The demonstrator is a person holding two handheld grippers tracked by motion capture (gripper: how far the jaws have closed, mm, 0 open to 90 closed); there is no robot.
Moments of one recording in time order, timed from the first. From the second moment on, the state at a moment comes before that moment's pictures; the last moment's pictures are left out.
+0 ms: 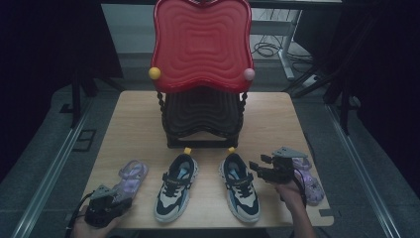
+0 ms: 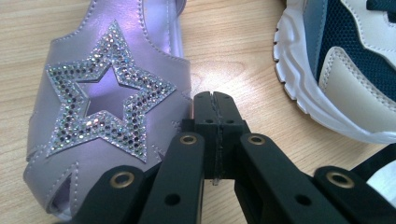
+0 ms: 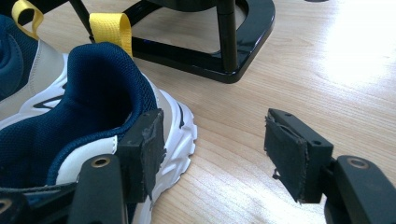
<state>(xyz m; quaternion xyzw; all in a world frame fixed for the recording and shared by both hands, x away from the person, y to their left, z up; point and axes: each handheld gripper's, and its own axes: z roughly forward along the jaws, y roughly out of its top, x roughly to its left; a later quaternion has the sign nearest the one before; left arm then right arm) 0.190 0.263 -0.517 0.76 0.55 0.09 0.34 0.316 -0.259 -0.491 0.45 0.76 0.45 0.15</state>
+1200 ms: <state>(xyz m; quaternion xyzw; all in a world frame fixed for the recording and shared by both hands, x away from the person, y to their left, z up) 0.188 0.305 -0.516 0.74 0.58 0.11 0.31 0.315 -0.264 -0.494 0.46 0.75 0.45 0.14</state>
